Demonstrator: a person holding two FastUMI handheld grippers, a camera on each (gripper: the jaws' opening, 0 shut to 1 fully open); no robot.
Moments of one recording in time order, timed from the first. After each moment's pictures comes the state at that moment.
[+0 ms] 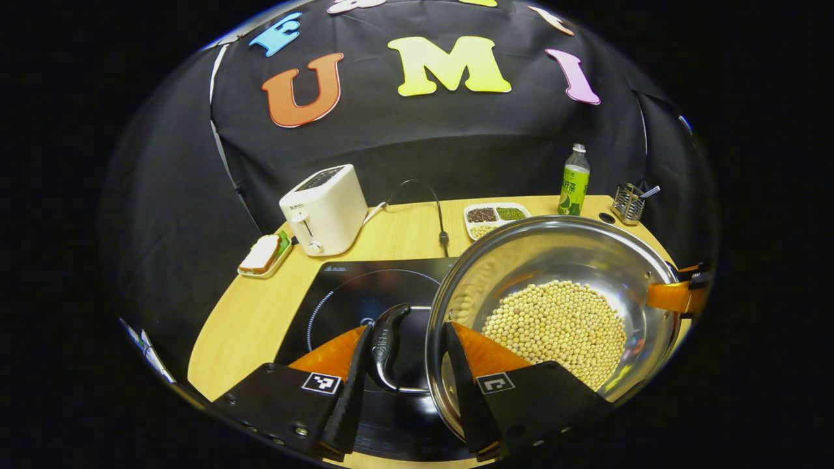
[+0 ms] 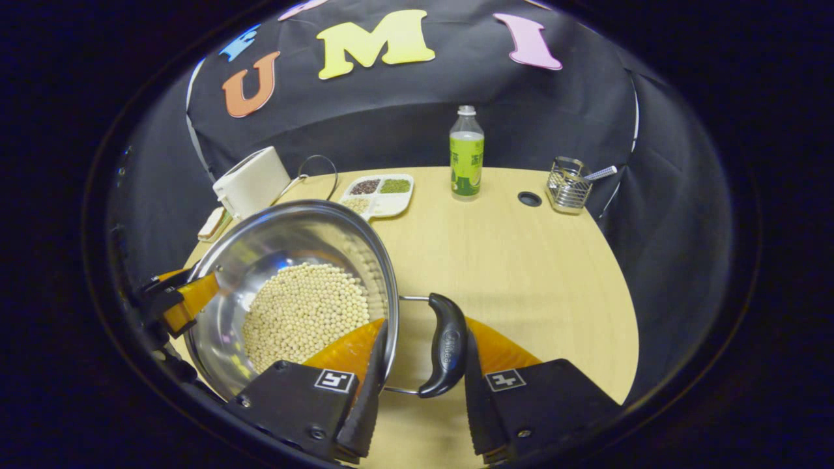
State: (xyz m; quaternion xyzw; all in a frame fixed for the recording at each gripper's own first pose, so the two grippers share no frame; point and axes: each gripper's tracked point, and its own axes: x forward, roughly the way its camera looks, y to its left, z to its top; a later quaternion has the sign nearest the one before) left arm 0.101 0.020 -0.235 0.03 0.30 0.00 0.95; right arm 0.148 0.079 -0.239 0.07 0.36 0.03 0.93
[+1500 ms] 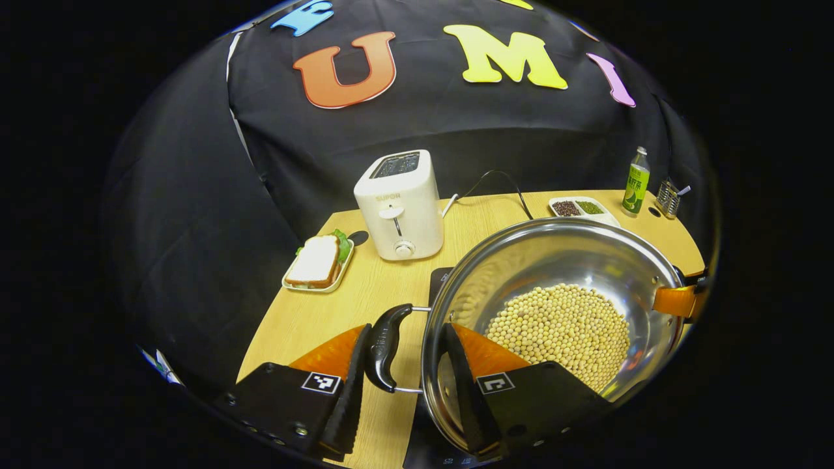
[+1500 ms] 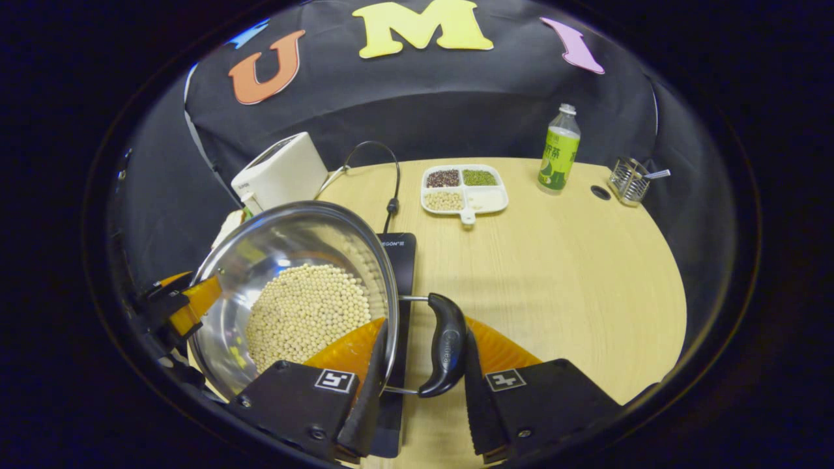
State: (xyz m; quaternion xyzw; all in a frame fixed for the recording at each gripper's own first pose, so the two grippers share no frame) left arm 0.153 0.183 -0.264 0.05 0.33 0.01 0.94; right arm 0.195 0.257 -0.248 0.09 0.38 0.02 0.92
